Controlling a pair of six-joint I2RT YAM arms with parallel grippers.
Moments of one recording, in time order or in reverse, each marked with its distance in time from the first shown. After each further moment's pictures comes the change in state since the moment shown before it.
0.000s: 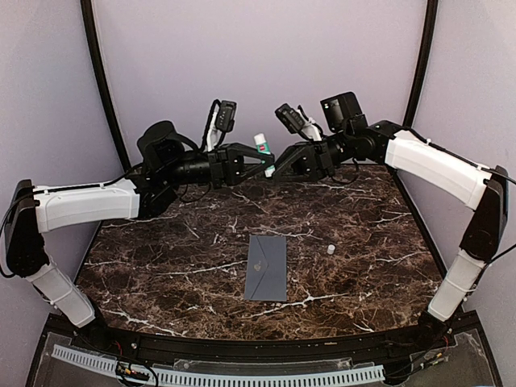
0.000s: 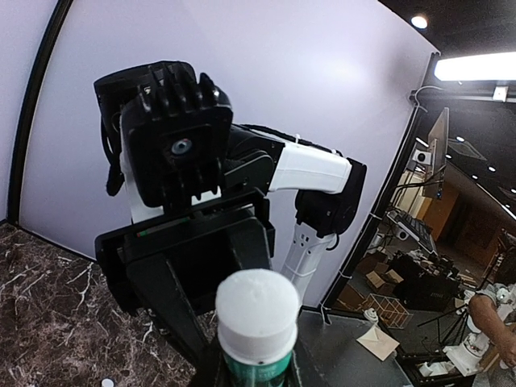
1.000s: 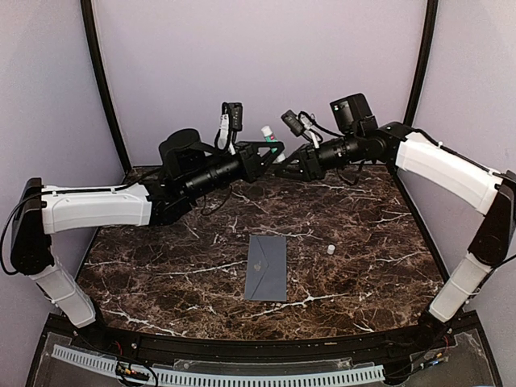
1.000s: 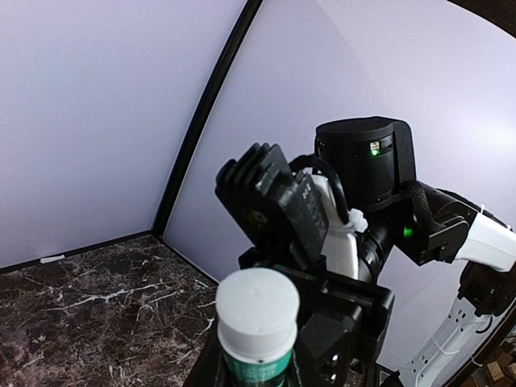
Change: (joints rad) left arm -0.129 0.049 0.044 -0.108 -0.676 0.135; right arm -0.019 -0.069 -0.056 -0.040 0.663 0.001
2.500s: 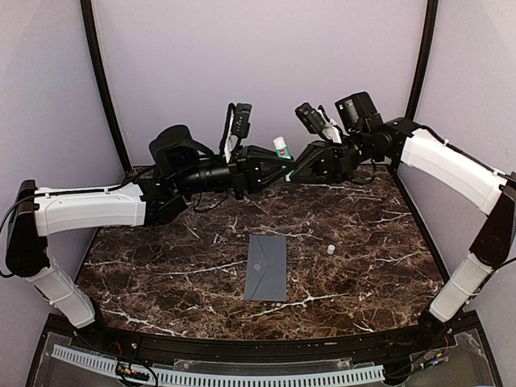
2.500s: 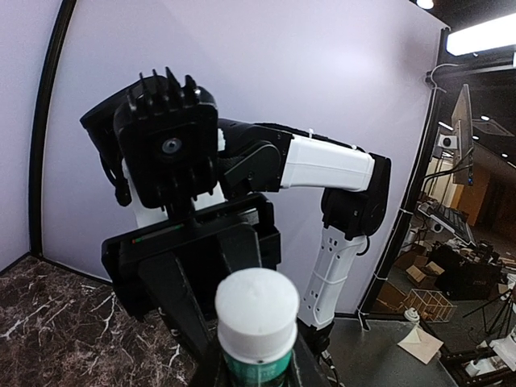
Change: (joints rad) left arm -0.006 -0.034 -0.006 0.055 0.478 0.063; right arm -0.027 -0.016 0.022 -0.142 -0.686 -0.224
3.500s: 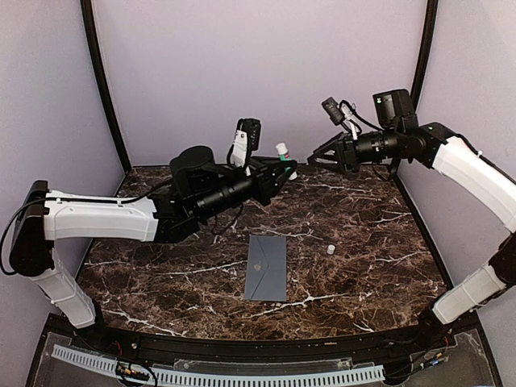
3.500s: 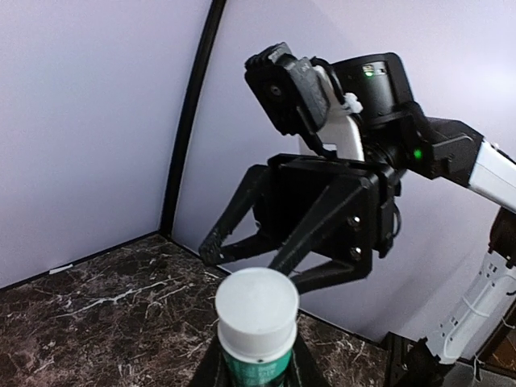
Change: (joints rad) left arm -0.115 0.064 -0.026 -0.021 -0.652 0.092; right arm -0.091 -0.180 -0.137 0.110 0.720 0.192
